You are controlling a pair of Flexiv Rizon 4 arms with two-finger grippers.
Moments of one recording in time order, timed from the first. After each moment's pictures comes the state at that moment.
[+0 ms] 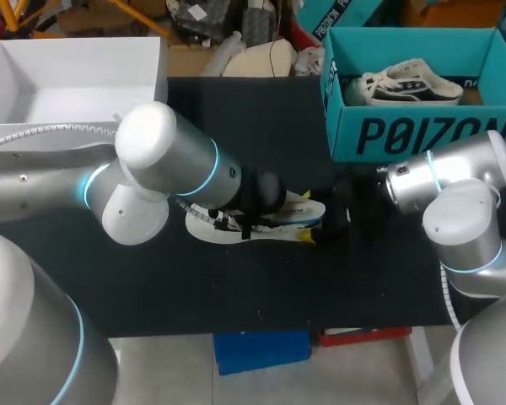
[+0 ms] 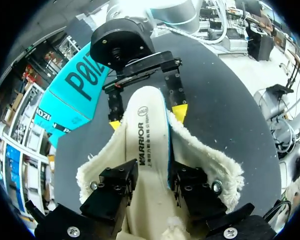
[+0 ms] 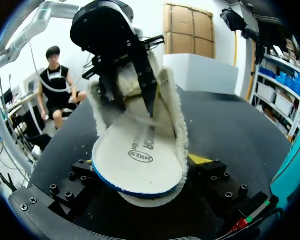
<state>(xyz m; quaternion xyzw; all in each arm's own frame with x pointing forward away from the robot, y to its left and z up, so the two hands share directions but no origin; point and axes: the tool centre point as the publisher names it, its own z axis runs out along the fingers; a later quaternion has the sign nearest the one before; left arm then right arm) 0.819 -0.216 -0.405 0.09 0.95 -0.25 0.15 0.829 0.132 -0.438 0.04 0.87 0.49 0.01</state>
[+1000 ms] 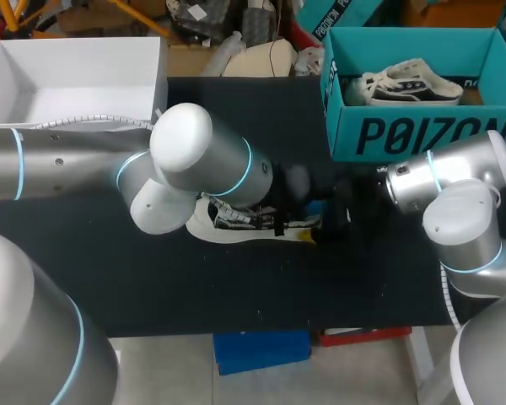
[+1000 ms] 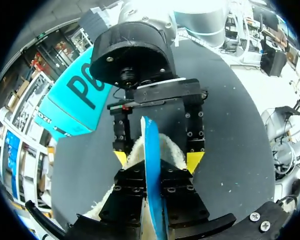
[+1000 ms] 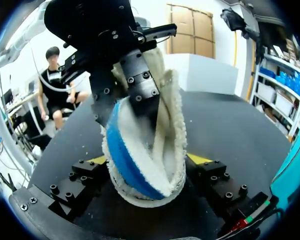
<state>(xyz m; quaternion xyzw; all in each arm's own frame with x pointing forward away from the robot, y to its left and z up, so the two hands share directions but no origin) 0.820 -0.268 -0.395 0.04 0.95 -0.27 0.15 0.829 0.132 -0.438 0.04 0.87 0.49 0.01</state>
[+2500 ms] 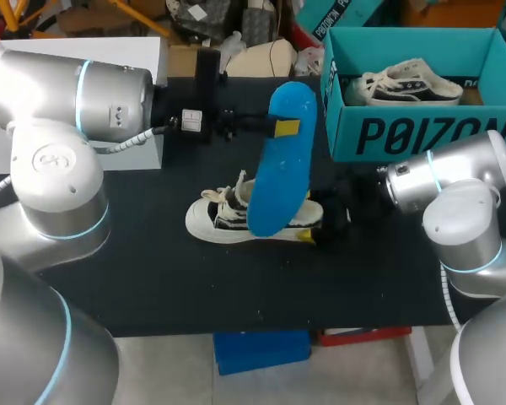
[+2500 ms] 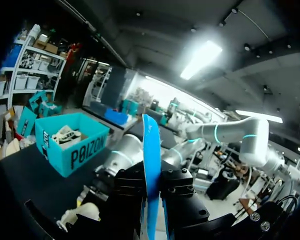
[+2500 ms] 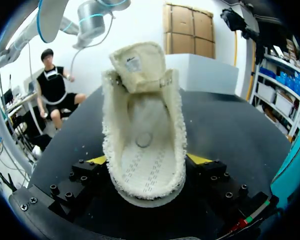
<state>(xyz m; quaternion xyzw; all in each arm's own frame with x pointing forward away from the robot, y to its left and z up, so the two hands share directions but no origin) 0.727 -0.234 -0.092 -0.15 0.74 -0.64 -0.15 0.829 0.132 -0.438 0.04 0.87 0.49 0.01</state>
